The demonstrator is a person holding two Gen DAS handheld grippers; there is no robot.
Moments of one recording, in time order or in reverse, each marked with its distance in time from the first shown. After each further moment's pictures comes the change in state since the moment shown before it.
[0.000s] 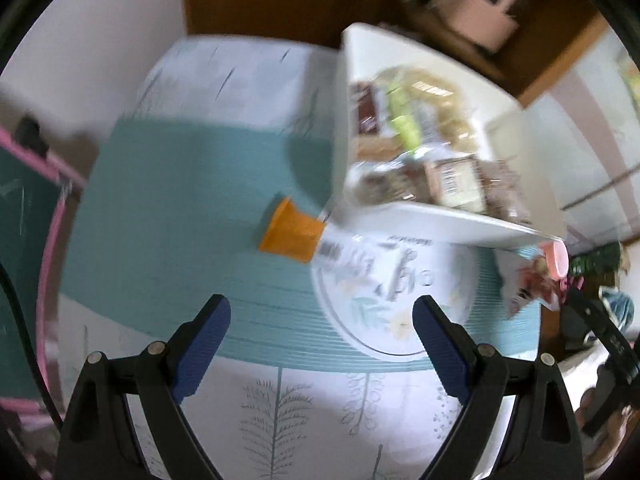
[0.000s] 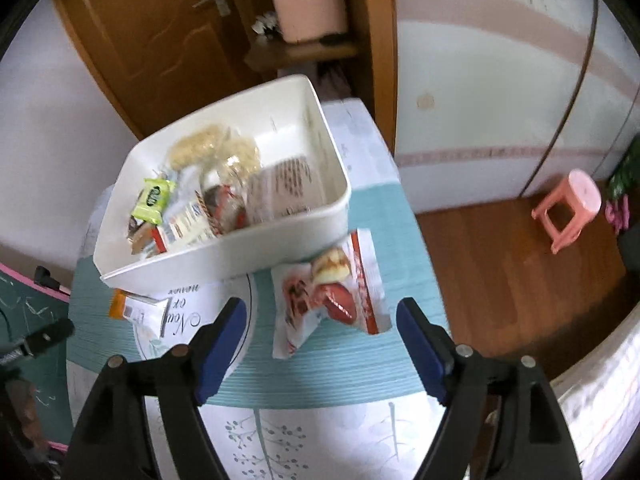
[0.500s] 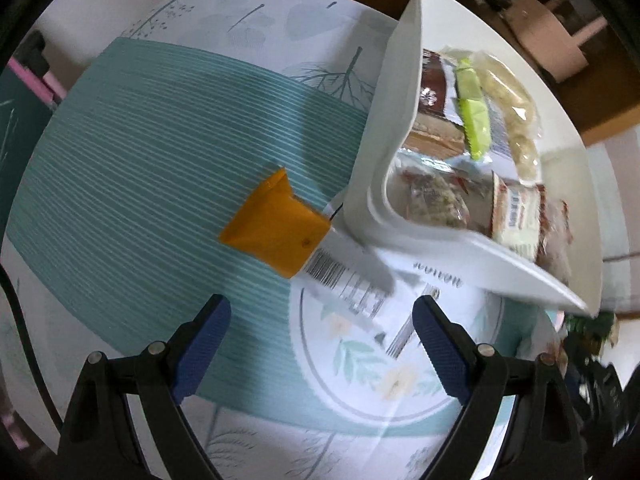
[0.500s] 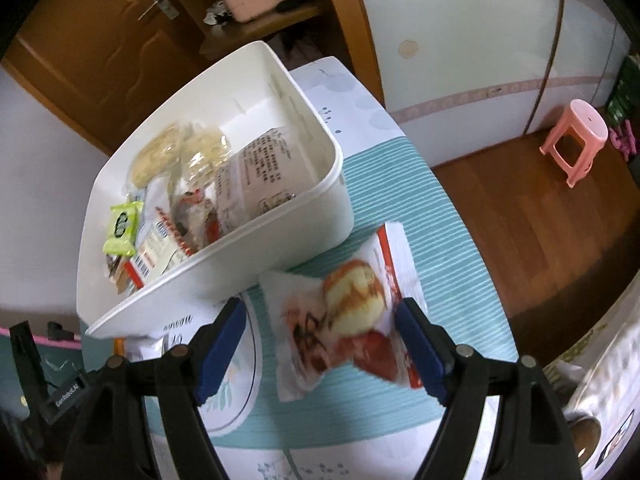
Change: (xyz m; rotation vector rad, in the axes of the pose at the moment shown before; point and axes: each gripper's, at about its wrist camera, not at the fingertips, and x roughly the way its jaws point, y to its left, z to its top) left arm 0.080 -0.006 0.011 -0.233 0.044 0.019; right arm 0.059 -0.009 0.008 0.212 0.075 0.041
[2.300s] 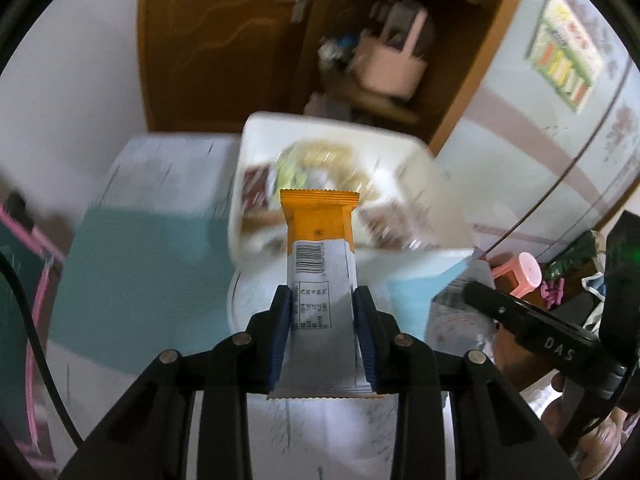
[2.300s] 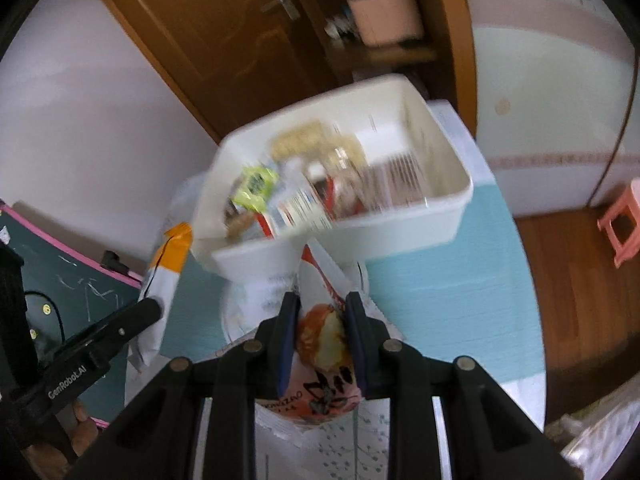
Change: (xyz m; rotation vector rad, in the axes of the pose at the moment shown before) left arm -0.156 -0.077 -0.076 0.435 -0.358 -0.168; right arm -0.086 0.060 -0.041 -0.299 -0.101 0.244
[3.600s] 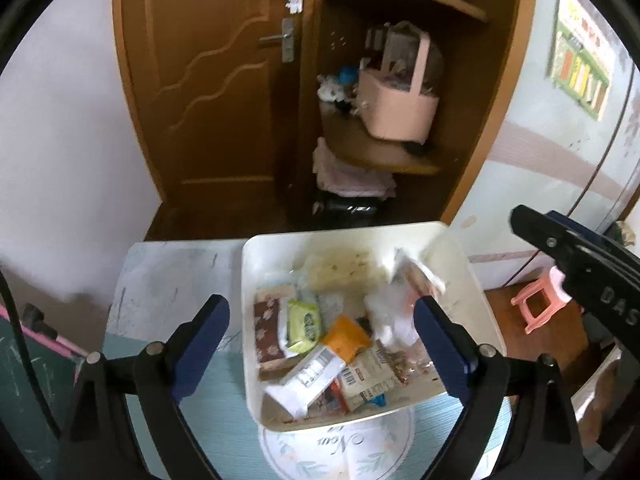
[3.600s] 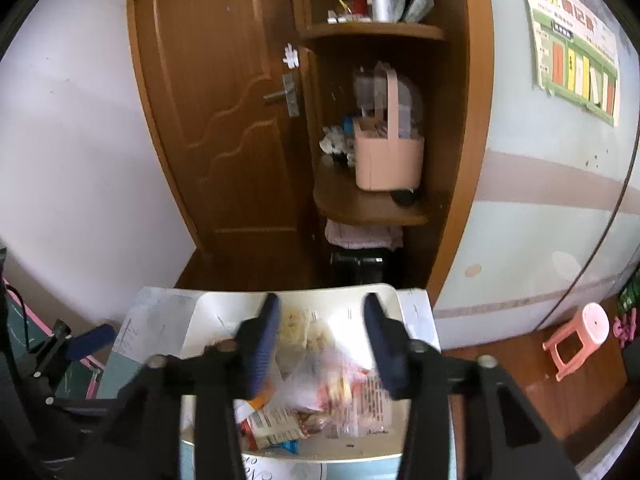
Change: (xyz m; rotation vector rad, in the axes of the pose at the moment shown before) left arm 0.033 -0.012 0.138 0.106 -0.044 0.130; right arm -0.014 0.055 0.168 -0.168 -0.275 -0.228
